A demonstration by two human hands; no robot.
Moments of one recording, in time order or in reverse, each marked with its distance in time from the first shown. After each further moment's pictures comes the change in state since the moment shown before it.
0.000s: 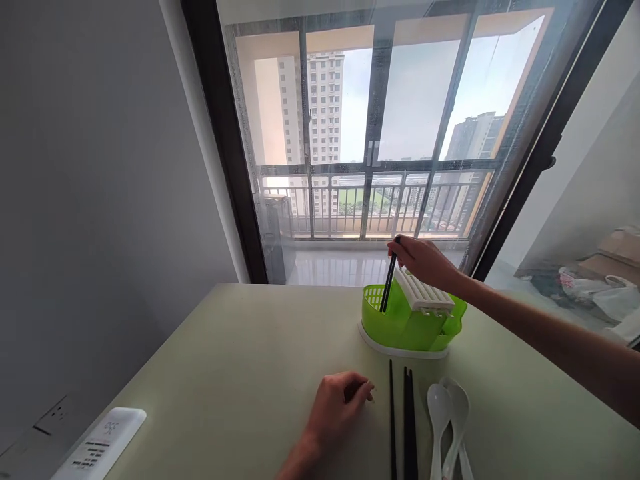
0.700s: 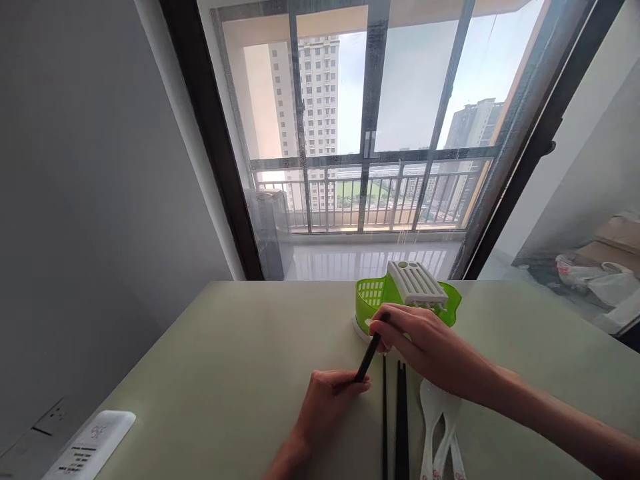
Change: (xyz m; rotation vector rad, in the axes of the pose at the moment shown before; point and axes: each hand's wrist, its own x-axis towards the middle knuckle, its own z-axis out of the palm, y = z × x) left_hand -0.002 0.012 -0.007 -0.146 -0.002 -0.007; right_hand -0.121 -0.085 -0.003 0.395 -0.270 -0.116
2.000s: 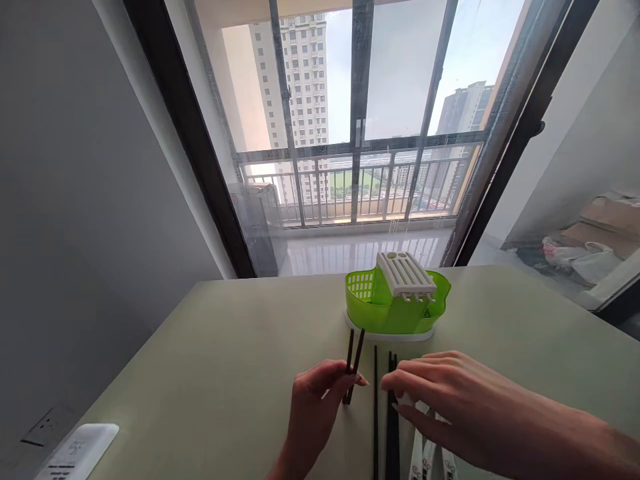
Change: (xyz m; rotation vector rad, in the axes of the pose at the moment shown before) left_hand -0.012 0.044 0.006 -0.182 0.205 0.090; right_hand -0.062 -0.006 -0.009 -0.415 -0.184 -0.210
